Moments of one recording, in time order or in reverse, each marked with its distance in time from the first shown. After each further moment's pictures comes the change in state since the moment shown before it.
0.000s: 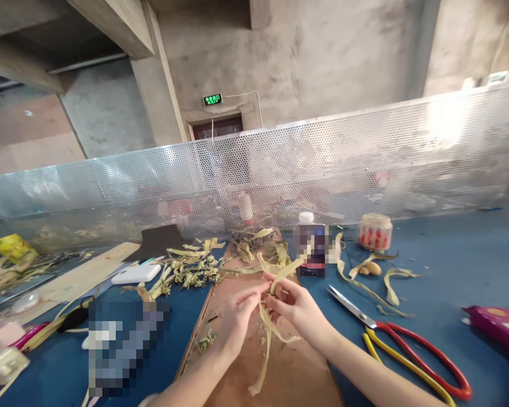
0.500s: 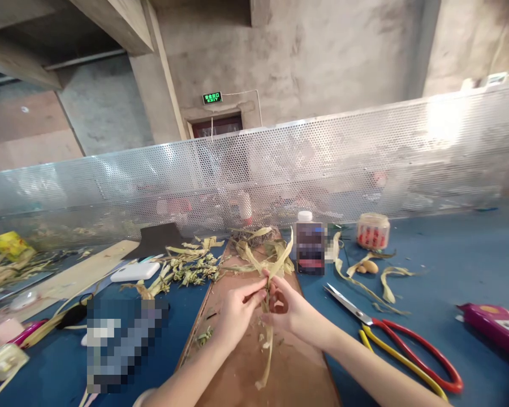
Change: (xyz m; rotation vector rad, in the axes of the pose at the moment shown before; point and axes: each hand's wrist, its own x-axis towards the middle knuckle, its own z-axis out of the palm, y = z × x) left_hand 0.006 0.004 0.000 0.240 -0.005 0.021; right_hand -0.005 0.004 -0.006 -0.123 -0.184 -0.031
